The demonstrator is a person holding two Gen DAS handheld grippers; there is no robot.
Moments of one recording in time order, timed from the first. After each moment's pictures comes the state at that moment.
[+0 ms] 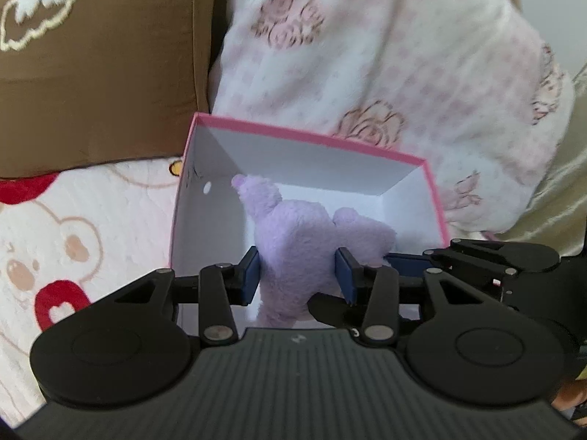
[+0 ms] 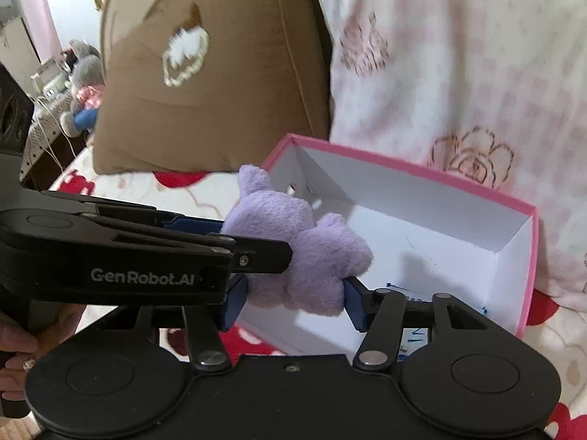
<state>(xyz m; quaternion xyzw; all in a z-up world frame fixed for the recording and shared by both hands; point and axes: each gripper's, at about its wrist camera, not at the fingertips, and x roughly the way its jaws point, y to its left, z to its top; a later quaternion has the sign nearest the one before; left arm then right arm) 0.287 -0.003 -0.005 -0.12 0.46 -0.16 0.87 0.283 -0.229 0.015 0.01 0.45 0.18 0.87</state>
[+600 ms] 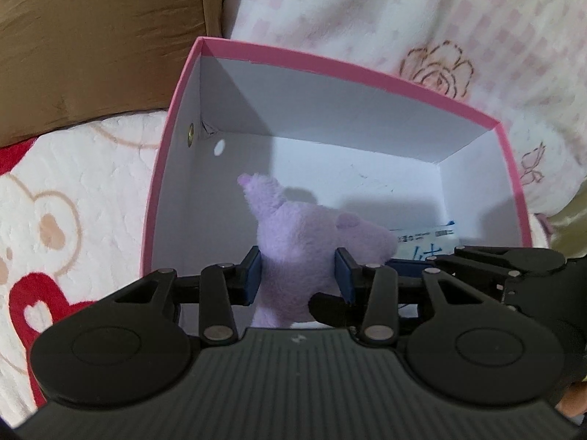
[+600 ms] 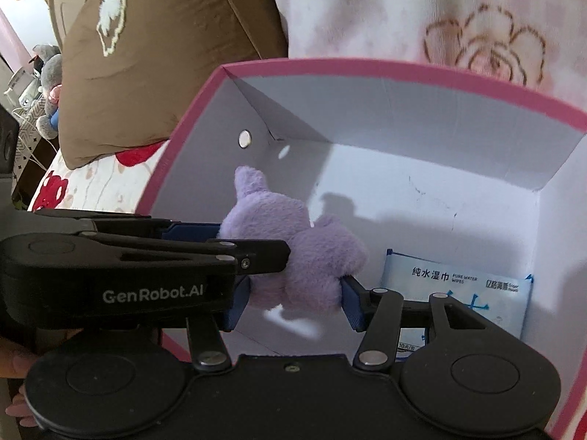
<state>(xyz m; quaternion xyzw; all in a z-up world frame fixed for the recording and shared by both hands) 0.327 -0.012 -0.083 -0.10 0.52 -0.13 0.84 0.331 -0.248 -0.071 0.08 0.52 0.17 0.83</state>
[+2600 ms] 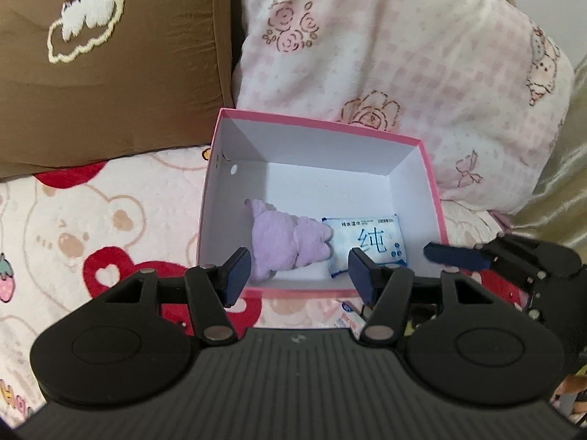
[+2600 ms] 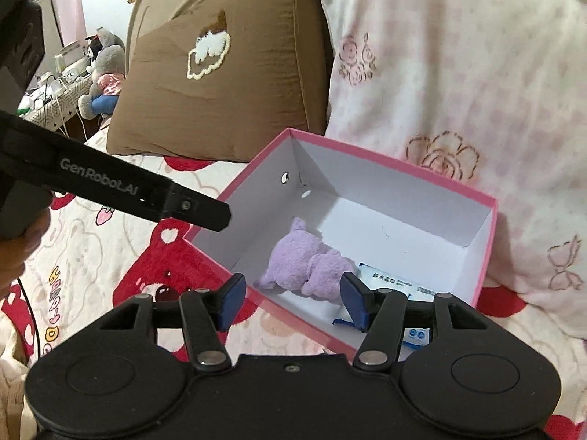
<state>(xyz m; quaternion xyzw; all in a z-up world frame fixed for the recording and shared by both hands) 0.217 -0.007 0.045 -0.09 0.47 -0.10 0.87 0.212 -0.263 0.028 -0.04 0.40 0.20 0.89</state>
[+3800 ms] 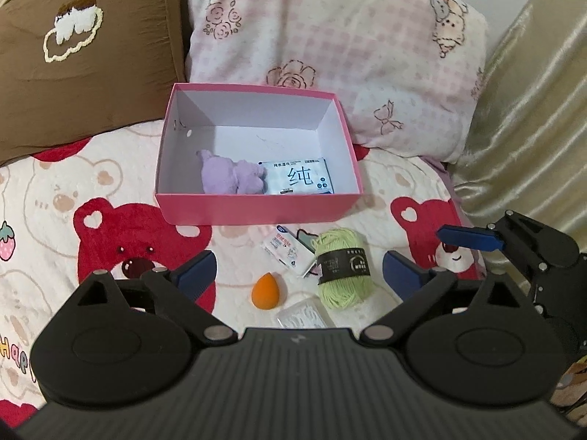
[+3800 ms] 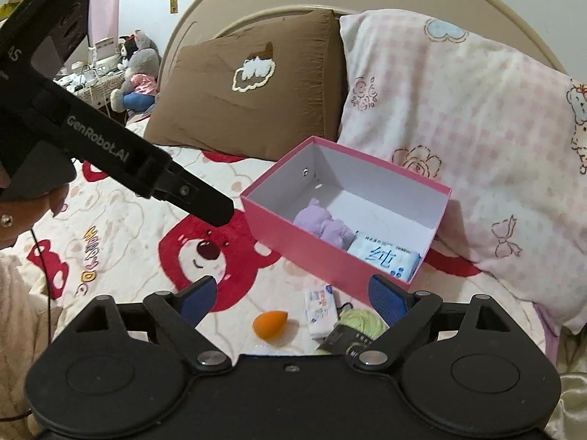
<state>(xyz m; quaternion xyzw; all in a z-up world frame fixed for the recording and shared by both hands) 0.084 -0.055 0.095 -0.07 0.46 -0.15 0.87 0.046 -0.285 0.076 -0.08 0.36 0.21 0.91</state>
